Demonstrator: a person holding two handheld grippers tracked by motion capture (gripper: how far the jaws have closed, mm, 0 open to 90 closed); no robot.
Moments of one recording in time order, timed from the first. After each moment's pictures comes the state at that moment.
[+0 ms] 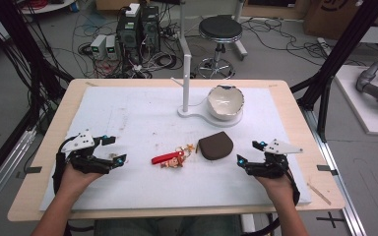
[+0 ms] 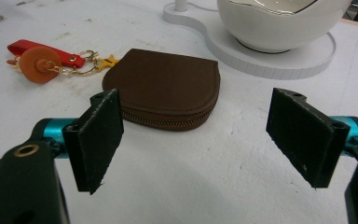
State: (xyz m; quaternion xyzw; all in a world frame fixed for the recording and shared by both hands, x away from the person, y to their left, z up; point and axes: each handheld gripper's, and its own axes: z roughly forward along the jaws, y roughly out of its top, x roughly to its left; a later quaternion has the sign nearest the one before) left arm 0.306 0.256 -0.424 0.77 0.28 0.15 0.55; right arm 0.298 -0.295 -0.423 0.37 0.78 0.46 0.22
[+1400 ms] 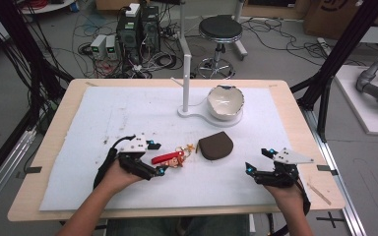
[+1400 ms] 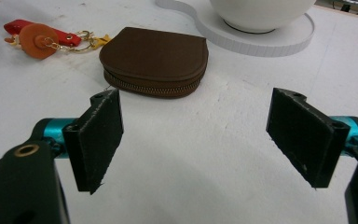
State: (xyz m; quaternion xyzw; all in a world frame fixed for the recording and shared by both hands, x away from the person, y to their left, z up) left arm 0.323 0.131 -0.432 0.84 0.17 0.08 0.50; right arm 0.273 -0.316 -0.426 0.38 0.78 0.44 0.23
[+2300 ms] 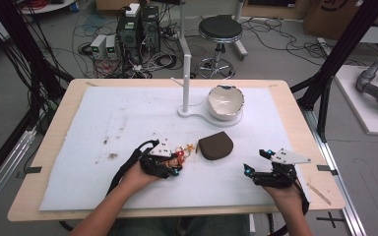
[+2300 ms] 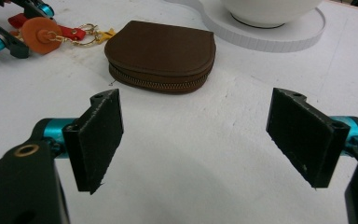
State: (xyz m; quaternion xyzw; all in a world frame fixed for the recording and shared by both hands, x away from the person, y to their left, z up) left arm 0.335 0.086 -0.457 0.89 0.15 0.08 0.42; right arm 0.273 -0.312 -0.429 0.38 0.79 0.44 0.22
